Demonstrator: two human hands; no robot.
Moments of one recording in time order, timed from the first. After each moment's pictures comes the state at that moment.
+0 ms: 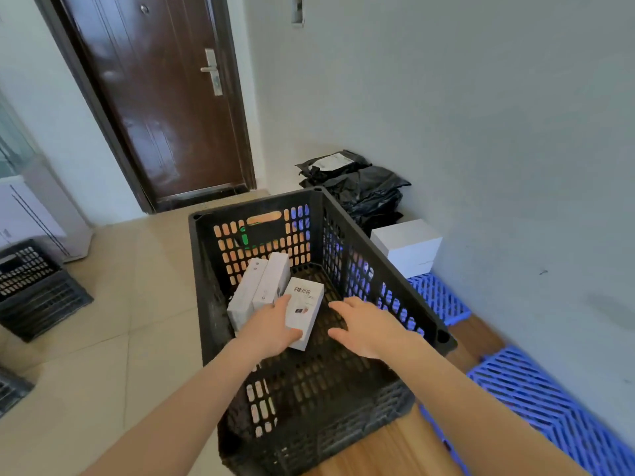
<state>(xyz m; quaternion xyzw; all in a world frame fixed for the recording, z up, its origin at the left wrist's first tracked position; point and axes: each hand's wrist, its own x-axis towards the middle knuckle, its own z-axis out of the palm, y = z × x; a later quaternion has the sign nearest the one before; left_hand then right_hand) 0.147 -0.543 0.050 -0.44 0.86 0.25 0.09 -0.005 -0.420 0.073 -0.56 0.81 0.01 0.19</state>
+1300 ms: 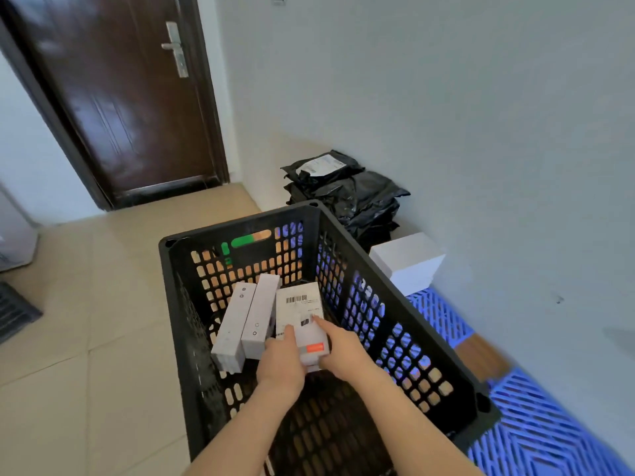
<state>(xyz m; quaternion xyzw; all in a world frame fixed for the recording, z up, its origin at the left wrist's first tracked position) 0.100 -0.573 0.013 -0.49 0.83 0.26 0.04 -0.012 -0.509 0.015 -0.41 0.83 -0.21 0.33</state>
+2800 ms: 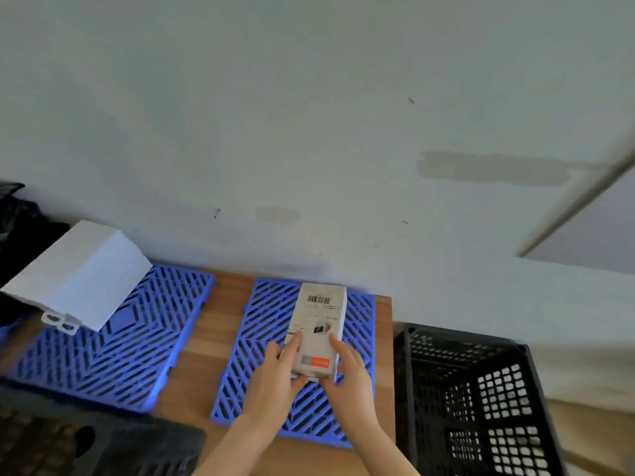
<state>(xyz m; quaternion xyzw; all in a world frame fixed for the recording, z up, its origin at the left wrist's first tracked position) -0.093 -0.241 -0.074 0.01 0.95 0.27 0.14 -0.078 -0.093 -0.073 0.12 0.83 -0.54 0.10</state>
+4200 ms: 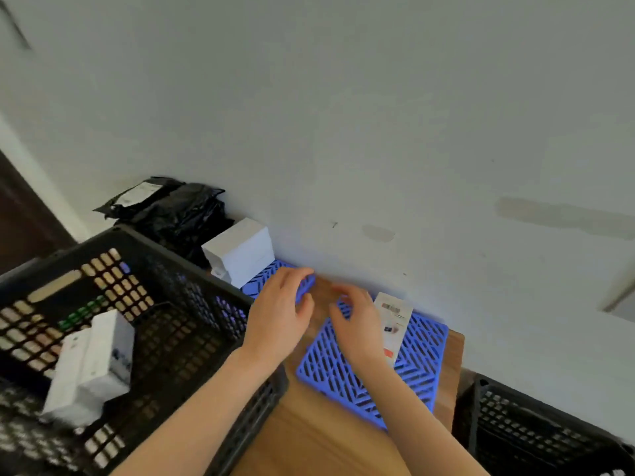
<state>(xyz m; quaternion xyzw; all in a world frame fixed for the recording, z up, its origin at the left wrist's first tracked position) -0.004 -0.323 0.101 -0.02 0.94 0.24 -0.25 -0.046 -0.187 0.078 -0.14 0.84 -0.52 -0.04</state>
